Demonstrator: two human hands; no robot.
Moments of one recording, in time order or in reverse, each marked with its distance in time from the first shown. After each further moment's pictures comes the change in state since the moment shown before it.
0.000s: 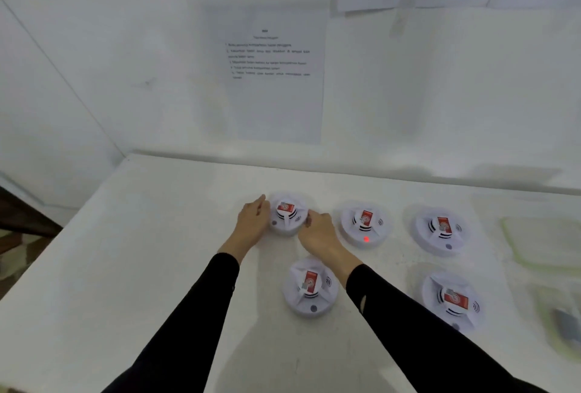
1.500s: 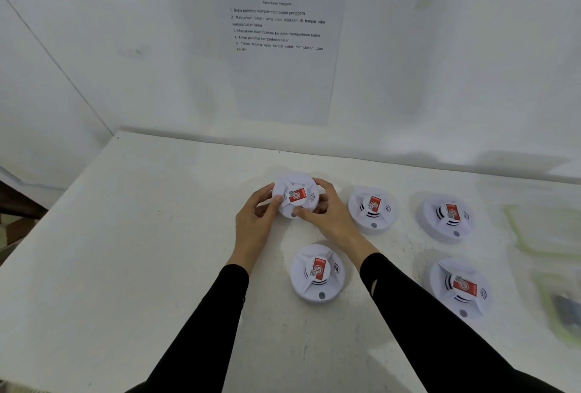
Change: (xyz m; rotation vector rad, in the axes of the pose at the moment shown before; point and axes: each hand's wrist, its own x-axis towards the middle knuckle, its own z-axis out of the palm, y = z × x) left_hand -0.031 -0.027 0.014 -0.425 0.185 0.242; right_hand 0.005 0.021 -0.004 0.493 0.020 -0.244
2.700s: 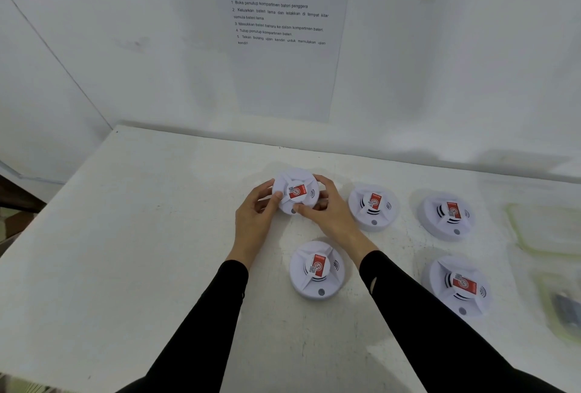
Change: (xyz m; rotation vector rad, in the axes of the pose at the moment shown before) left_hand 0.003 -0.006 0.000 0.004 -0.006 0.022; right_hand -0.004 -0.006 0.000 -0.017 0.007 0.010
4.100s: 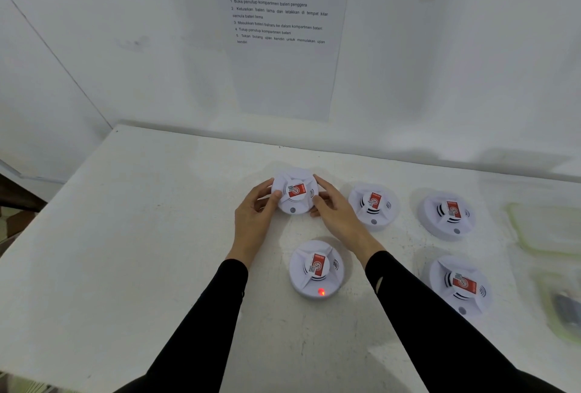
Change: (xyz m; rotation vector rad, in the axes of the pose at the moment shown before) left_hand 0.001 0.000 0.000 -0.013 -0.004 0.000; right_hand 0.005 0.008 -0.010 -0.043 -0.021 0.067
